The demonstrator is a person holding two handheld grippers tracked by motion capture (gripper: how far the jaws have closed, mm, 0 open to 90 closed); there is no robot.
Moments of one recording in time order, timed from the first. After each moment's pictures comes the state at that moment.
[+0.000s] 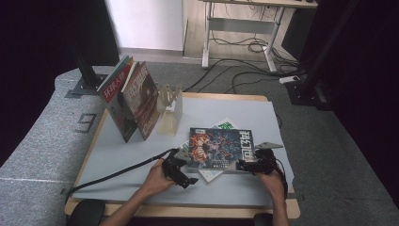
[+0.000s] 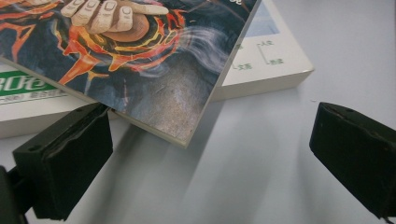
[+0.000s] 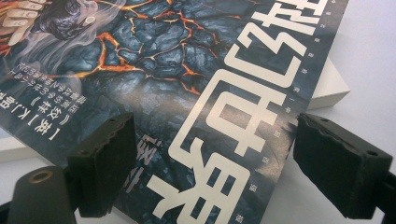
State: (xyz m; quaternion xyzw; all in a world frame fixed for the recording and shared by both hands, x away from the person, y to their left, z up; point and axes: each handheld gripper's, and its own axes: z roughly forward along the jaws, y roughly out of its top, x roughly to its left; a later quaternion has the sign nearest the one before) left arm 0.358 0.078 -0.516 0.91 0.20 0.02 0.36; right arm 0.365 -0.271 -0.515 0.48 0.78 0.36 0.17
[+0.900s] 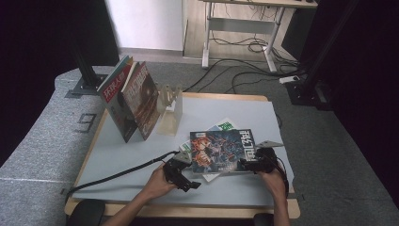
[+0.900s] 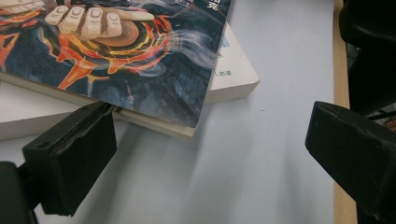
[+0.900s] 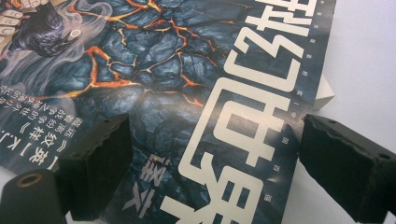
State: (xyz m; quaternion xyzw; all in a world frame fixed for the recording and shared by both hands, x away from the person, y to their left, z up) left arm 0.350 0.075 -0.516 0.90 0.19 -0.03 0.40; right arm 0.370 -0.275 -0.514 0.48 0.78 0.35 0.18
